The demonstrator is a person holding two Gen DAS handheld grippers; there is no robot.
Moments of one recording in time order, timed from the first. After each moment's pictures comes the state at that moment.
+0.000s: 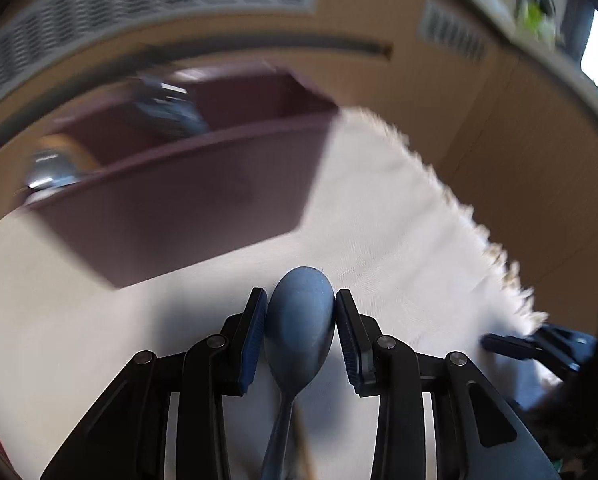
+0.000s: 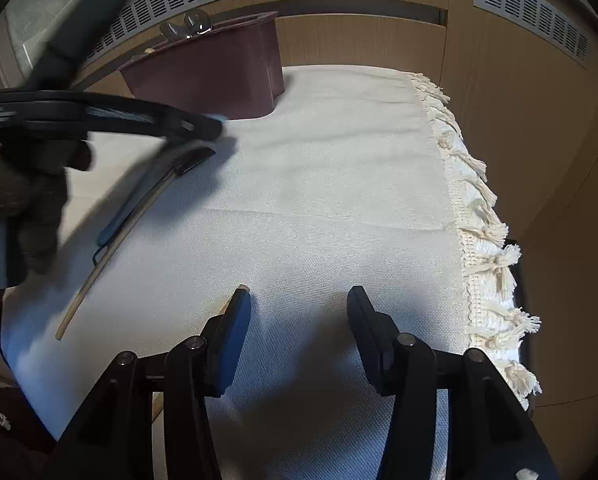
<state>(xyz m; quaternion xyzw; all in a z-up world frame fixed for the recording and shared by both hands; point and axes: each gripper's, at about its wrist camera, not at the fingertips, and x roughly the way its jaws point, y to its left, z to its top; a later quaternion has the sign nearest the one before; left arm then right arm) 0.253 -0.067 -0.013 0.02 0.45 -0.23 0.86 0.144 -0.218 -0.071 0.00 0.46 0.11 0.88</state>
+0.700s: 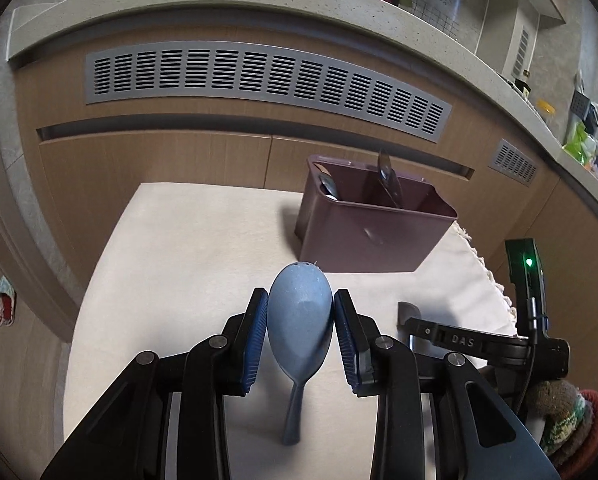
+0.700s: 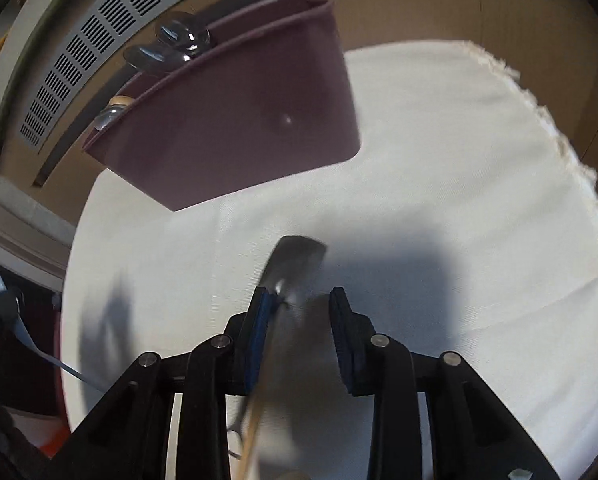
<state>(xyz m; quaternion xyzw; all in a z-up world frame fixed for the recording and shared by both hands) 0.172 0.092 0.028 -0.09 0.35 -0.10 0.93 0.257 -0.118 -0.065 0.17 0.51 0.06 0.84</state>
